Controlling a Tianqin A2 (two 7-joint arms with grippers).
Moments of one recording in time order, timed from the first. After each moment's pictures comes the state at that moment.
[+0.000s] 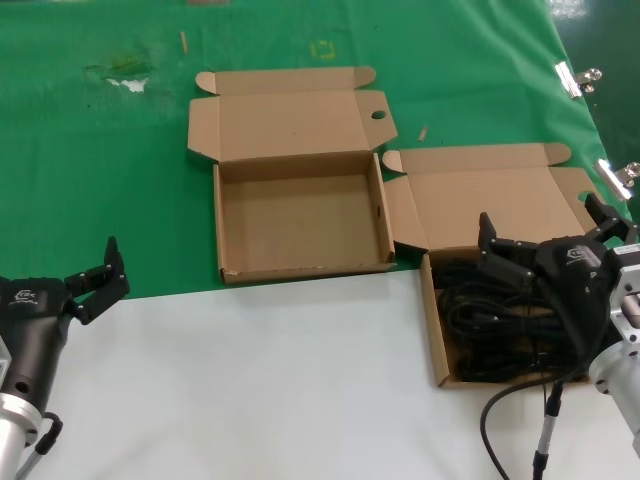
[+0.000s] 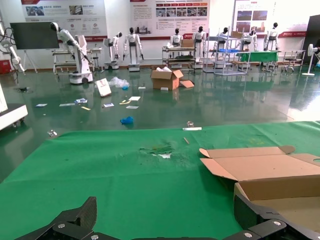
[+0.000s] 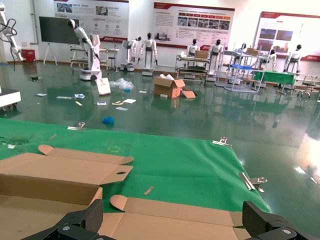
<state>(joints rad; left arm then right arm) 0.00 -0.30 1.60 -1.60 -1.80 0.00 0.00 0.00 0.32 -1.60 1.59 1.80 -0.02 -0.01</state>
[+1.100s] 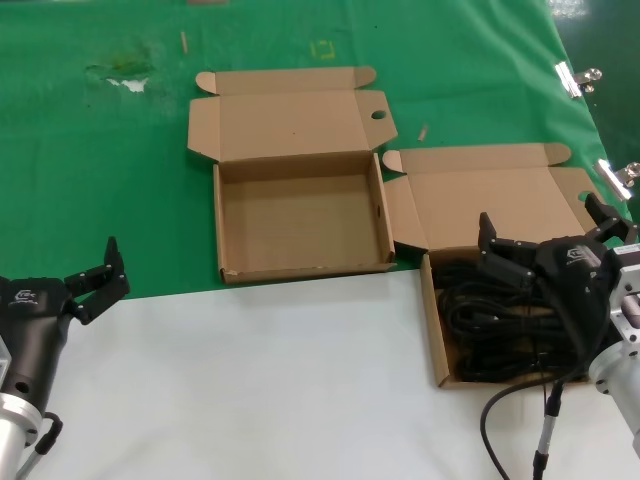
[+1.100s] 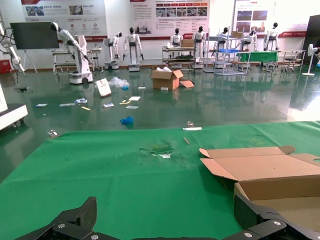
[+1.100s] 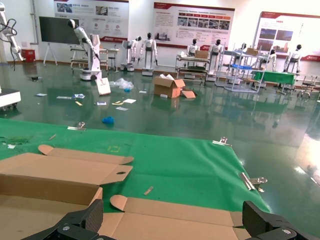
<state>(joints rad) 0.00 -0.30 1.60 -1.60 -1.80 0.00 0.00 0.00 0.32 -1.60 1.59 1.80 -0.02 -0.01</state>
